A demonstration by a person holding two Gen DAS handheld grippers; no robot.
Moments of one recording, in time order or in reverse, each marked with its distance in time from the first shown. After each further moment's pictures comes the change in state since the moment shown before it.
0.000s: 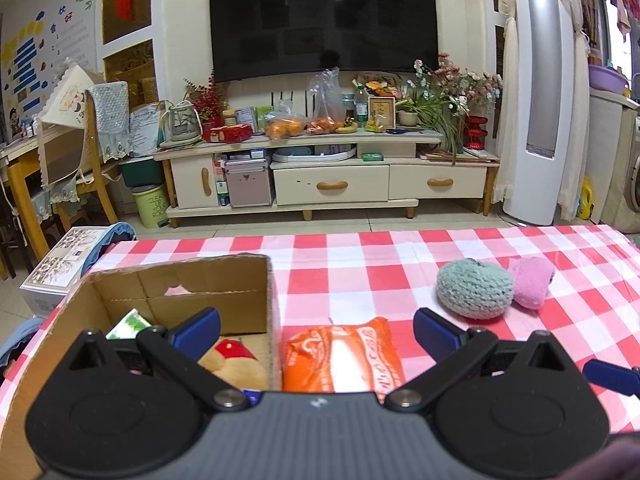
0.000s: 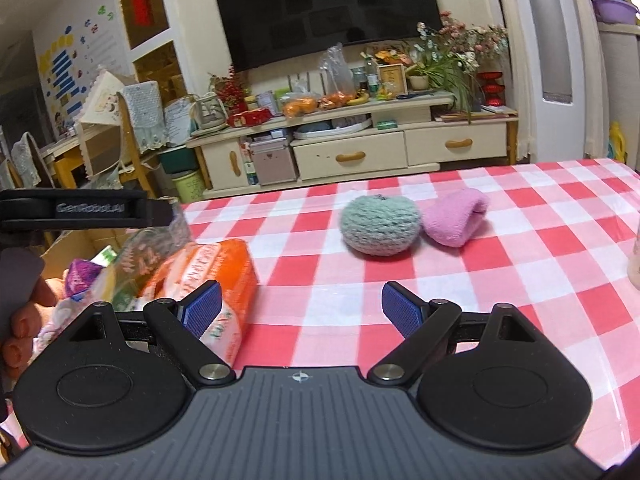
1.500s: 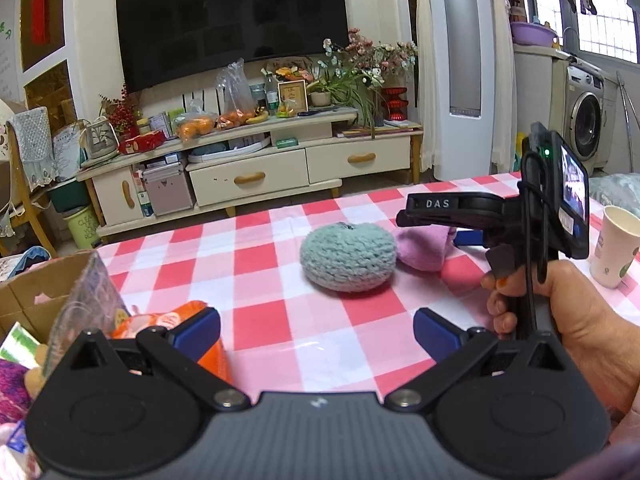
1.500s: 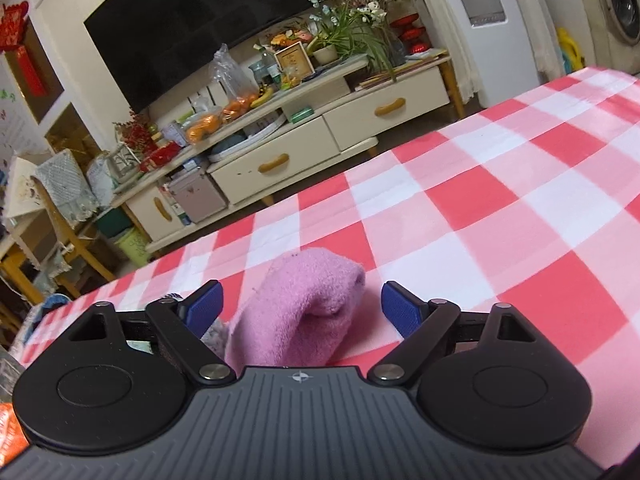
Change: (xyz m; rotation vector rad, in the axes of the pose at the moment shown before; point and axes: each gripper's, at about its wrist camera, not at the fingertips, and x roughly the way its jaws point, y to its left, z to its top) left arm 0.024 -0.113 -0.027 0.145 0.023 -0.156; right arm 0.118 -0.130 0.035 0.324 -0.004 -0.053
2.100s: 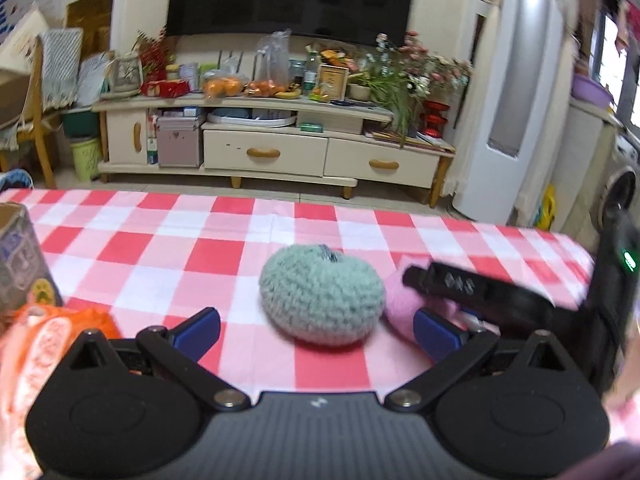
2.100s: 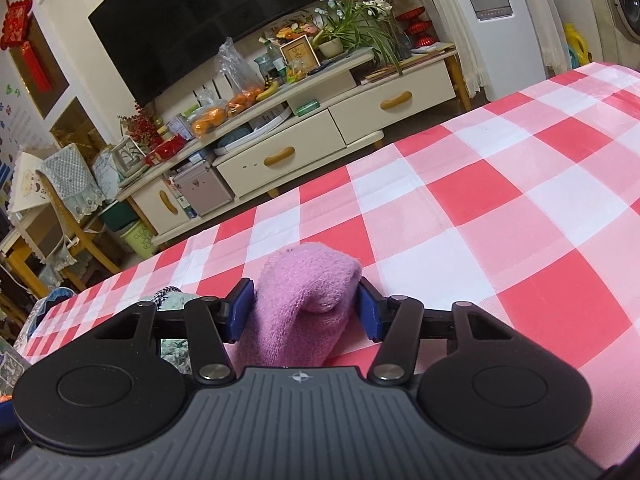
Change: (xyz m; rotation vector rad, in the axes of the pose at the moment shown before) left arm 0.079 -0.013 0.033 -0.290 0.035 0.007; right arm 0.003 -0.006 0.005 -0.008 0.018 0.011
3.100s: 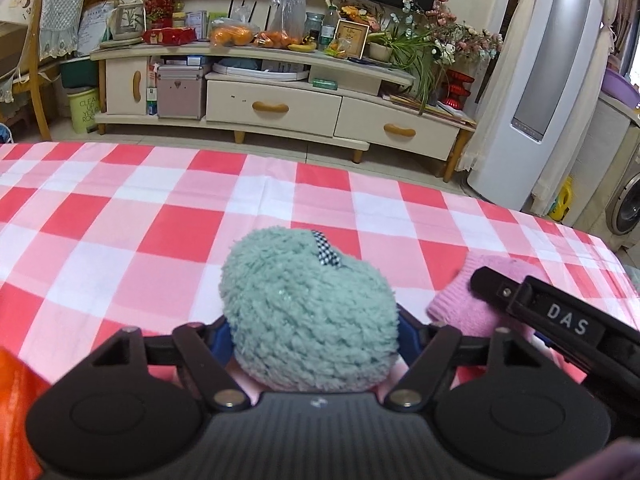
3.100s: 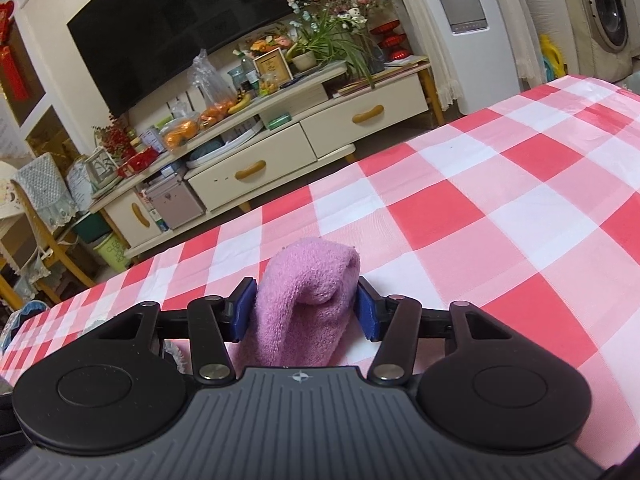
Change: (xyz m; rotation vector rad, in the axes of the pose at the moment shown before) left arm 0.073 0.001 0.006 -0.063 0.135 0.006; right arm 0.004 -0.016 0.008 -0.005 -0.037 -0.077
